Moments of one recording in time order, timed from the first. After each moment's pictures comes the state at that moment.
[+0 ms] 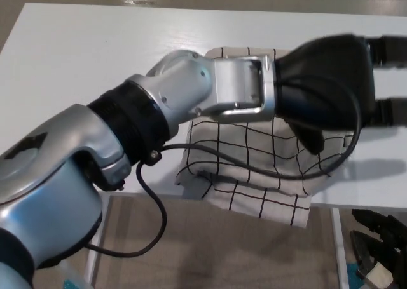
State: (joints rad) left_arm -1.32 0.30 -0.95 0.60 1.05 -0.60 0.39; right_arm -0.09 -0.12 -0.21 0.79 -0.01 -0.53 -0.08
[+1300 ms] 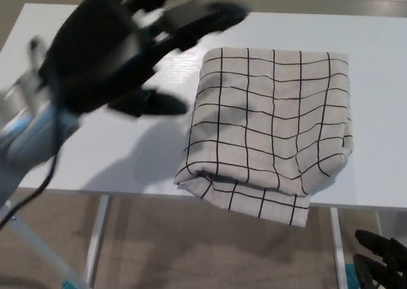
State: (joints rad) left_arm -0.54 0.70 -0.21 0.01 0.52 -0.59 0.10; right_arm -0.02 -0.12 -0.21 0.82 -0.01 -0.53 -0.08
